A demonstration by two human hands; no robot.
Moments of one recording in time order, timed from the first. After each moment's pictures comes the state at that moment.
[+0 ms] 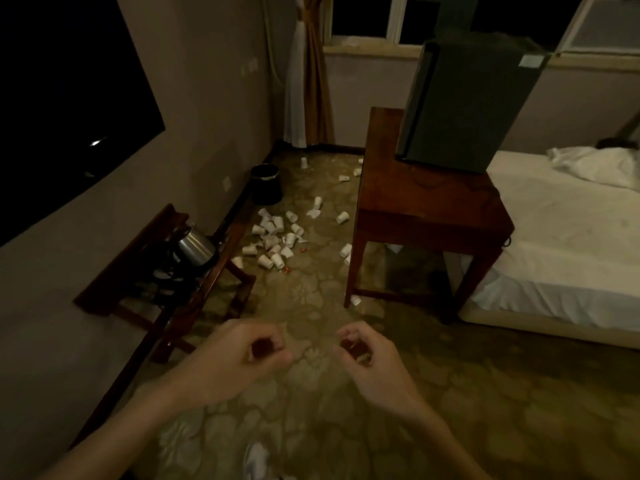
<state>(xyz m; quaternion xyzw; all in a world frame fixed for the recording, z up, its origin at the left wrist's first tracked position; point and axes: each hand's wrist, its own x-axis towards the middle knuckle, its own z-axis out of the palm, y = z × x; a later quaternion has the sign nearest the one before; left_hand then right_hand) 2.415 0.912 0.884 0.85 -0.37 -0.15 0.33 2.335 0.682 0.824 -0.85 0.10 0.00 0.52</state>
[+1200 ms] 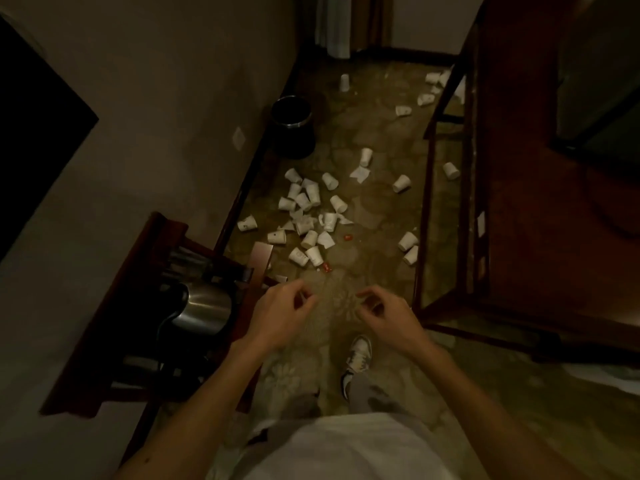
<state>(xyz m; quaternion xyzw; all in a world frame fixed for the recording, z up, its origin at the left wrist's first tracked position) 3.046 0.823 0.711 0.92 -0.11 -0.23 0.32 2.982 0.616 0.685 -0.86 0.13 0.17 0.47</state>
